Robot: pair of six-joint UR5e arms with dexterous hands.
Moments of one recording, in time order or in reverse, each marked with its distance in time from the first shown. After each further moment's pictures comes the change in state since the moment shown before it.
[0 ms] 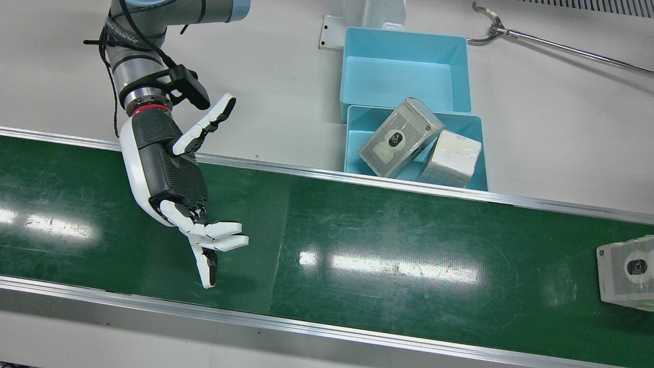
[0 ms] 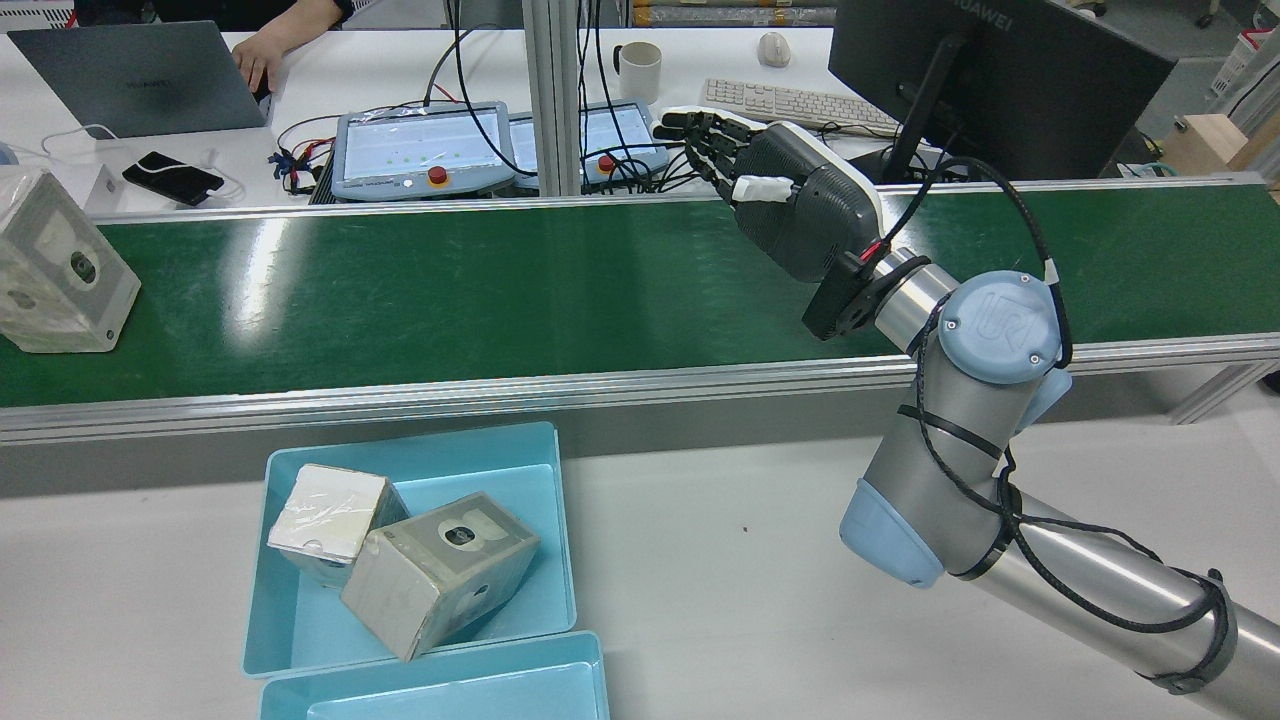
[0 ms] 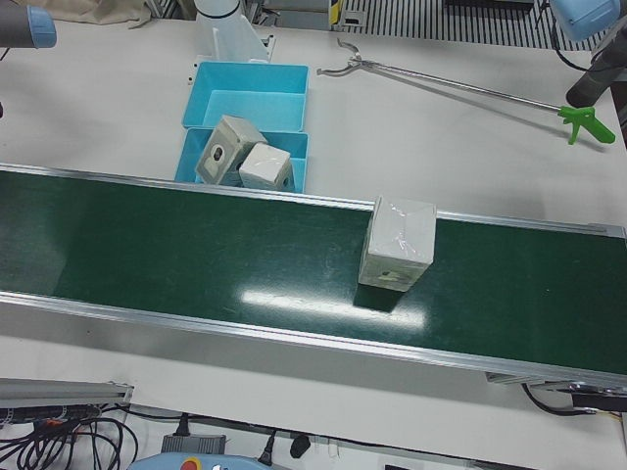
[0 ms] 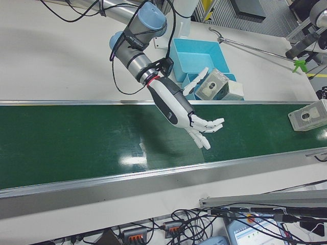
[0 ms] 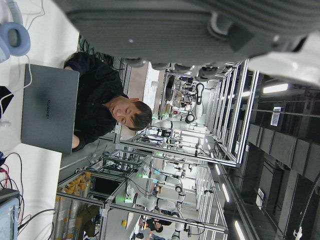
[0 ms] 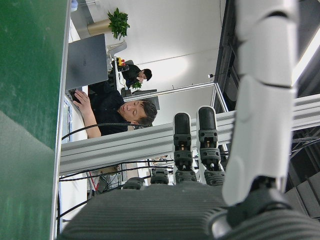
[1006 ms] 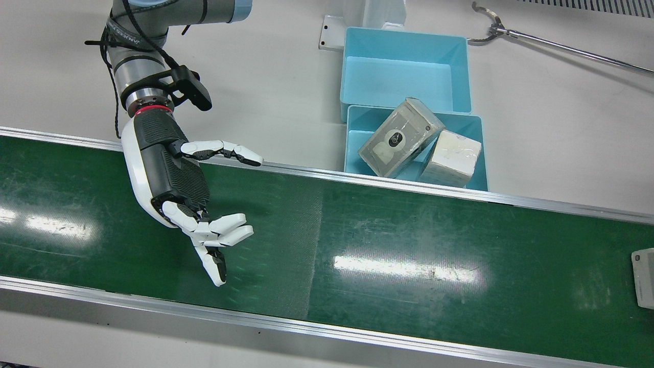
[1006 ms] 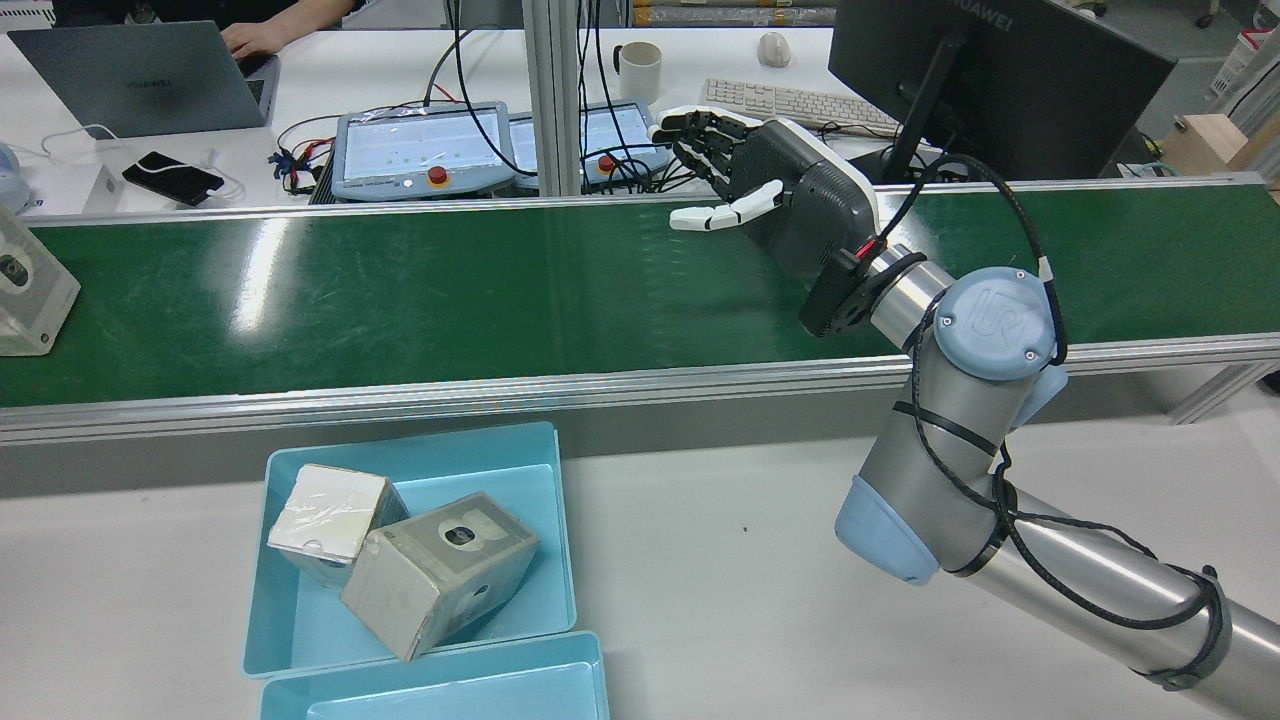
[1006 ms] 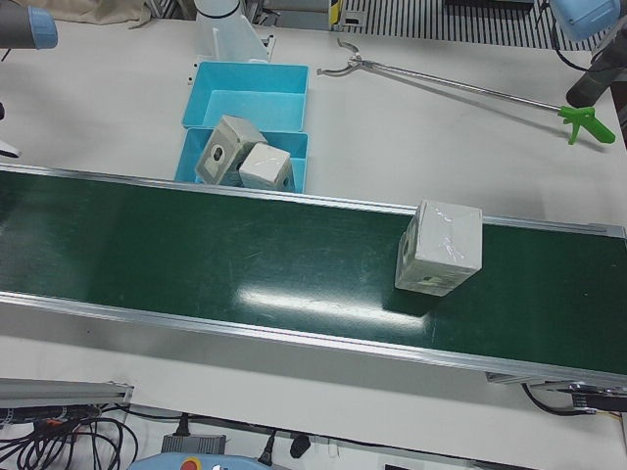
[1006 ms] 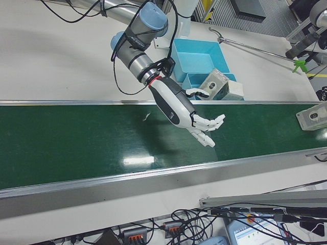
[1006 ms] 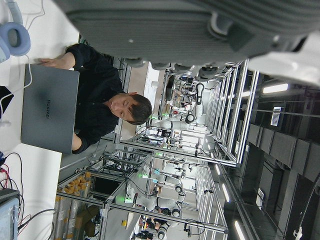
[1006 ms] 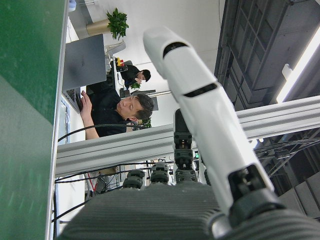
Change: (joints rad) left arm 0.000 0.000 0.000 0.000 0.000 0.000; right arm 0.001 0.010 -0.005 -0.001 0.000 -0.012
